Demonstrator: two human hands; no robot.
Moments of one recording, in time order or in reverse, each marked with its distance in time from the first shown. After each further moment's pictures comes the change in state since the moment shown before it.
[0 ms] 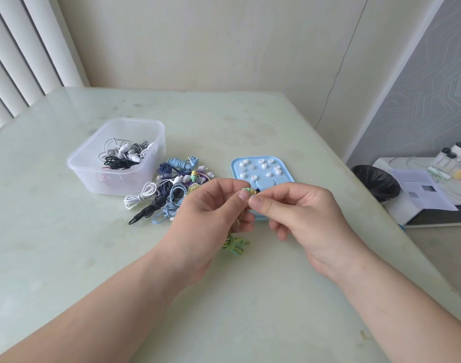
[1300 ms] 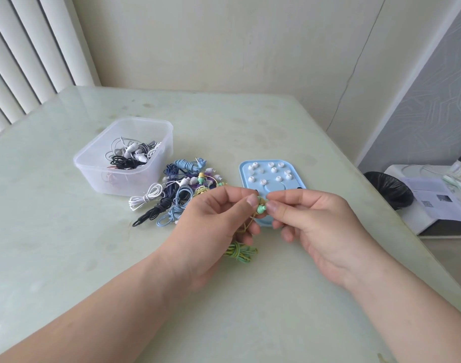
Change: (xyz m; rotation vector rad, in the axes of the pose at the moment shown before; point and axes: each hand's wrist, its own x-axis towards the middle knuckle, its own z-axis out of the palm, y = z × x) left_hand 0.005 -0.002 -0.004 0.009 -0.001 -0.078; right_hand 0.012 0.009 -0.004 0.132 0.008 0.098
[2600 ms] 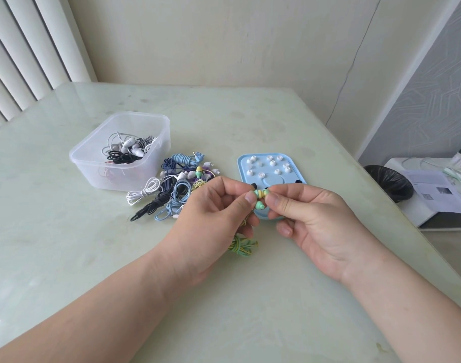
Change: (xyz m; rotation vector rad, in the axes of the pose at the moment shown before) left_hand -0.002 -0.003 0.003 0.056 -0.013 0.117; right_hand -0.005 -0.001 0.003 0.186 -0.086 0.083
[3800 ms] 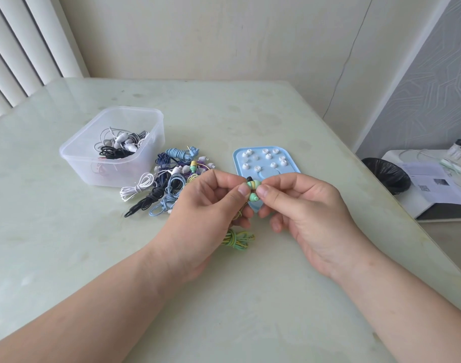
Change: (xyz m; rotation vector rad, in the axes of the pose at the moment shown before) left_hand -0.001 0.001 0.001 -0.024 0.015 0.018; right_hand -0.001 0.011 -0.001 -0.119 0.048 -0.171
